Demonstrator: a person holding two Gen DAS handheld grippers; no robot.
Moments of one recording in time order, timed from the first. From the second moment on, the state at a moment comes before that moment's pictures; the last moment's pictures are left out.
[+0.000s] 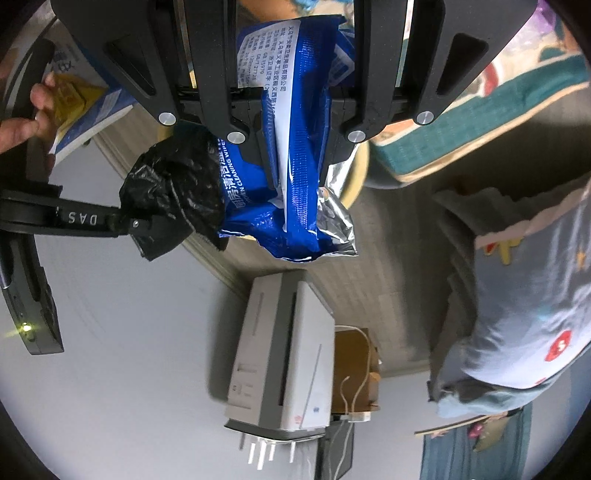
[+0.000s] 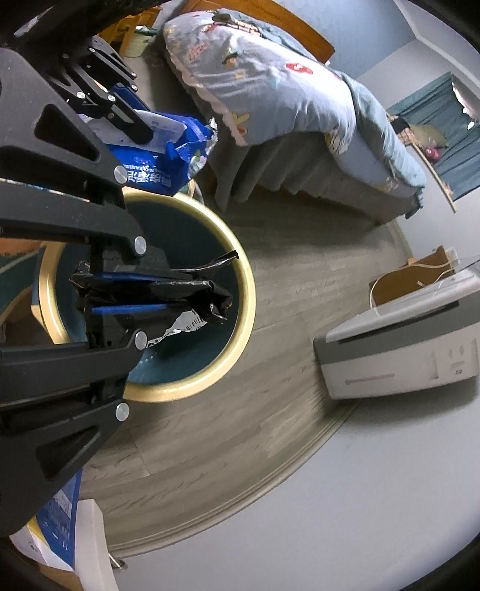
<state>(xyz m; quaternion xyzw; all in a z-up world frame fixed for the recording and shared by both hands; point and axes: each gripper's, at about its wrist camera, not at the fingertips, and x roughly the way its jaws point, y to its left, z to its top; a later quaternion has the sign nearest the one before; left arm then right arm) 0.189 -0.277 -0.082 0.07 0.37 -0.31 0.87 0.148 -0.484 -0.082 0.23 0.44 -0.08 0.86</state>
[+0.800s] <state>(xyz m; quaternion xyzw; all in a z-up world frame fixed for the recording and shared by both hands) 0.192 -0.261 -0.093 0.03 0.36 -0.27 0.89 0.147 -0.482 -0.072 0.22 0.42 -0.11 0.87</state>
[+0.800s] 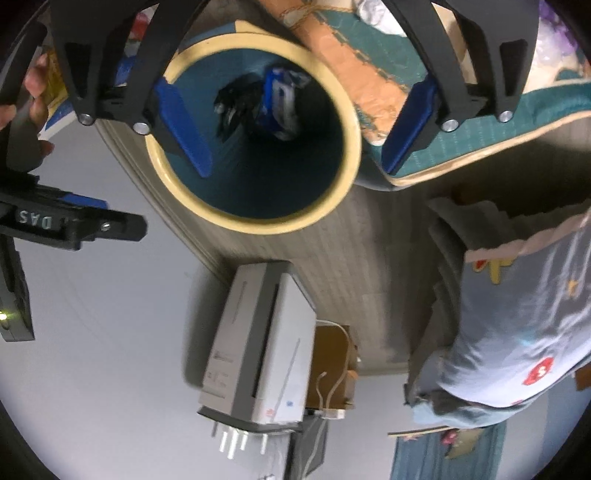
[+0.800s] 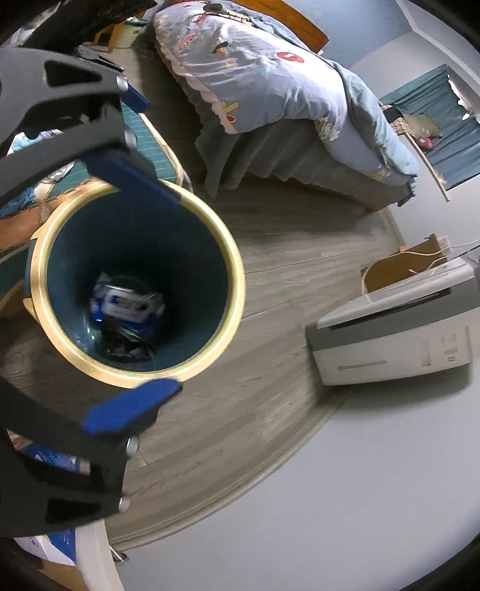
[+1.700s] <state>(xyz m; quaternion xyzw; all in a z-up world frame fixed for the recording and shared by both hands) 0.092 -0.072 0.036 0.06 0.30 -0.17 0.94 0.134 -0.361 0.005 0.12 0.36 -0.06 0.92</state>
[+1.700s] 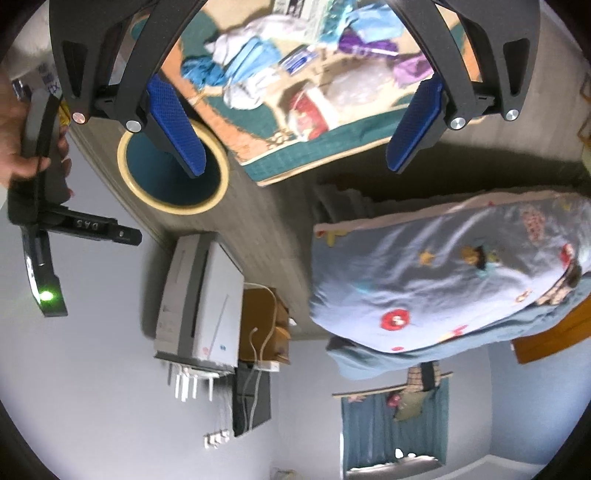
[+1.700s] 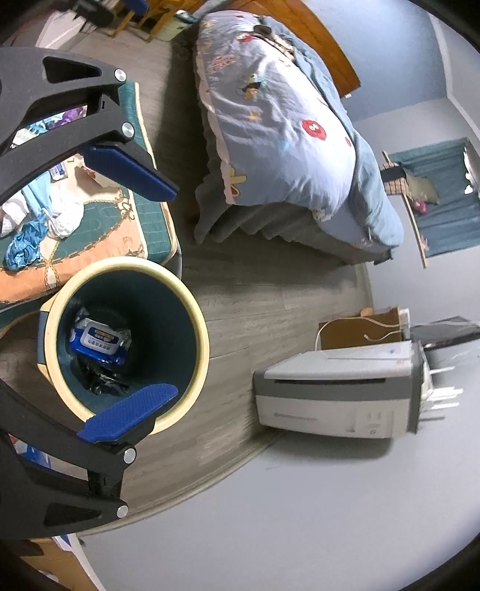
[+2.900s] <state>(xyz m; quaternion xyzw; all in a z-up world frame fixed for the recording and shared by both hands) 0.077 0.023 -0.027 0.06 0.35 -0.09 0.93 0.104 -0.262 -0.079 0.14 0.46 -0.01 0.88</state>
